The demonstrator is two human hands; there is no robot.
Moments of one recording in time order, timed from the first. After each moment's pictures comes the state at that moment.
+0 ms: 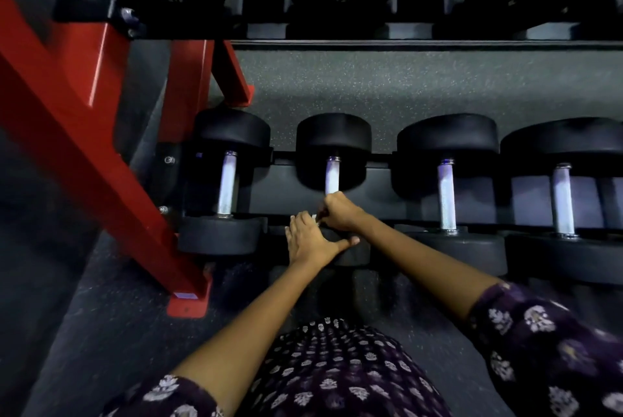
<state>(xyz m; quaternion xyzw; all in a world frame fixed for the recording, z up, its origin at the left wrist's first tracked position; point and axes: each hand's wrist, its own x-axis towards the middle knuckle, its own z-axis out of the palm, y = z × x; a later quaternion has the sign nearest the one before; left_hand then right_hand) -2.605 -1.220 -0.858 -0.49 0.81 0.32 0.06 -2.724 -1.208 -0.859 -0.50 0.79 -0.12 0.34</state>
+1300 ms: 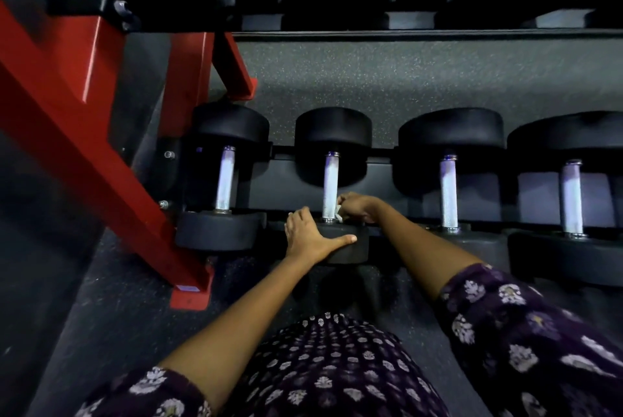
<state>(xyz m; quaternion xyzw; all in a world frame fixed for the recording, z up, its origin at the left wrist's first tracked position) -2.607 -1.224 -0.861 -0.47 0.80 0.35 0.07 -2.768 -1.200 -0.910 -0.25 0.75 -0.24 0.56</state>
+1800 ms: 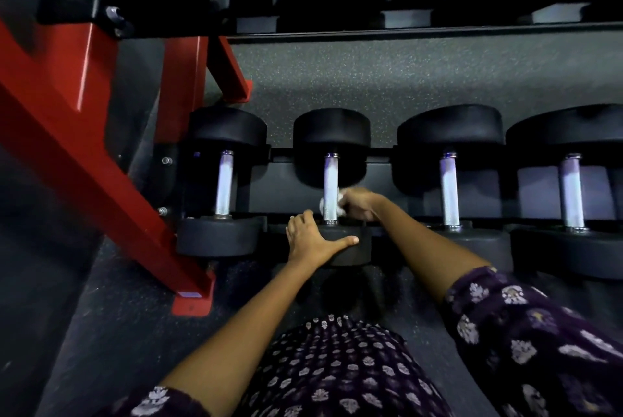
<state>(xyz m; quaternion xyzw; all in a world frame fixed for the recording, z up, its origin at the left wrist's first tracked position) -2.607 -1.225 -0.865 -0.47 0.81 0.36 0.06 -2.771 -1.212 -0.926 -0.08 0.65 -0.41 0.63</state>
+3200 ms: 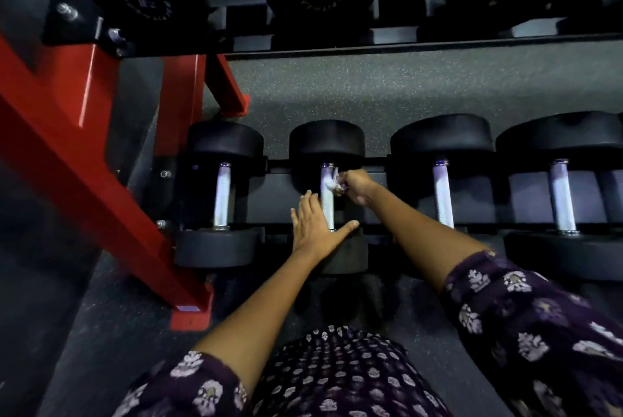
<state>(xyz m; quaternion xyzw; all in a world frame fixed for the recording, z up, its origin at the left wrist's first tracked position) -2.636 -1.234 -0.854 -0.40 0.87 0.29 0.03 -2.795 -1.245 -0.894 0.03 0.69 -0.56 0.46</state>
